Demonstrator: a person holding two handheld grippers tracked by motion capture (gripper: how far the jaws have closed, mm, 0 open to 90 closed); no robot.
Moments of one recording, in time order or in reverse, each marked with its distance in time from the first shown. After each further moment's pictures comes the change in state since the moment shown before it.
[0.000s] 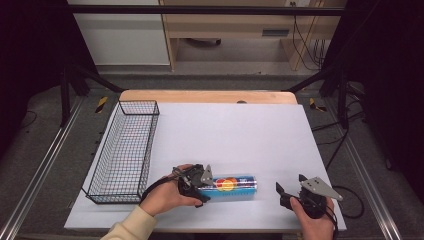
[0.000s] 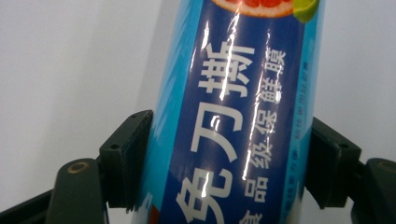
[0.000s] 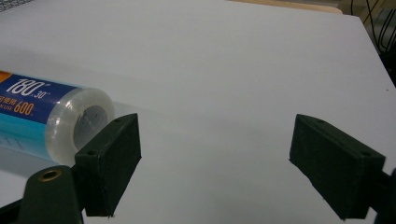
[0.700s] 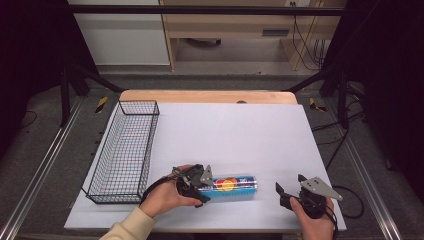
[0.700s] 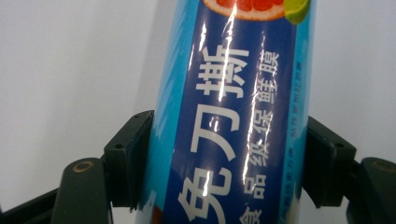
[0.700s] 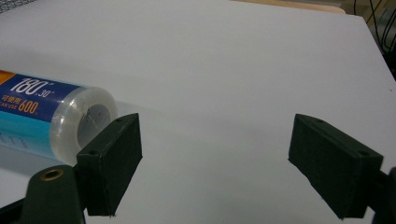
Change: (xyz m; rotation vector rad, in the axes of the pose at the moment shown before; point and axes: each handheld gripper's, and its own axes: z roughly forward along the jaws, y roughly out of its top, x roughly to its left) left arm 0.000 0.001 -0.003 -0.002 -0.020 0.009; right arm 0.000 0.000 0.000 0.001 0.008 0.000
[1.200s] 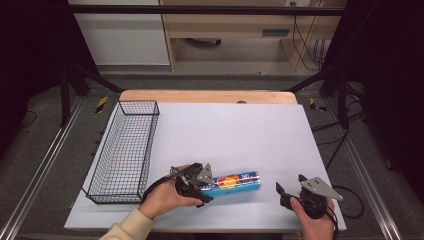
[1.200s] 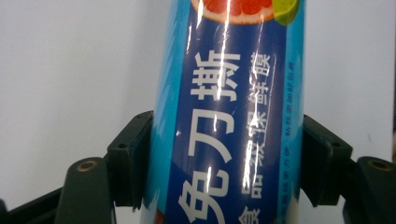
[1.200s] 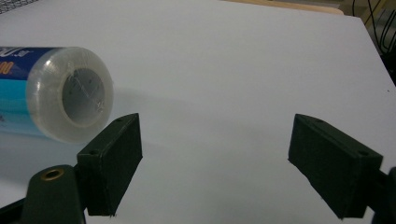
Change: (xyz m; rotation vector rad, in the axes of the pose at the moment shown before) left arm -0.004 0.004 -0.013 -0.101 -0.035 -0.036; right arm 0.000 0.000 -0.001 -0.001 0.000 0.006
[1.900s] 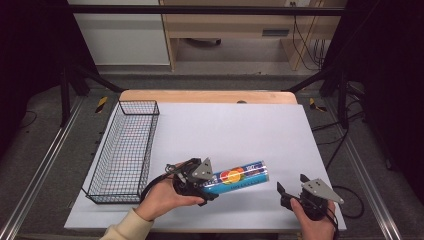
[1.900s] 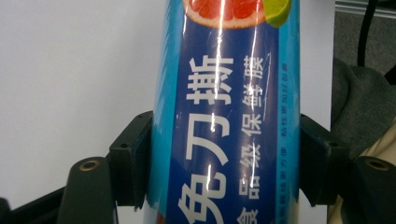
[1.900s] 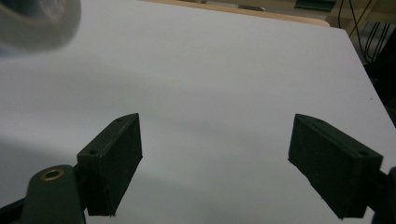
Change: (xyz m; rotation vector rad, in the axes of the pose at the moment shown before) left arm -0.011 0.019 -0.044 -0.131 0.009 -0.023; right arm 0.003 0.000 -0.005 -0.034 -0.039 -0.026
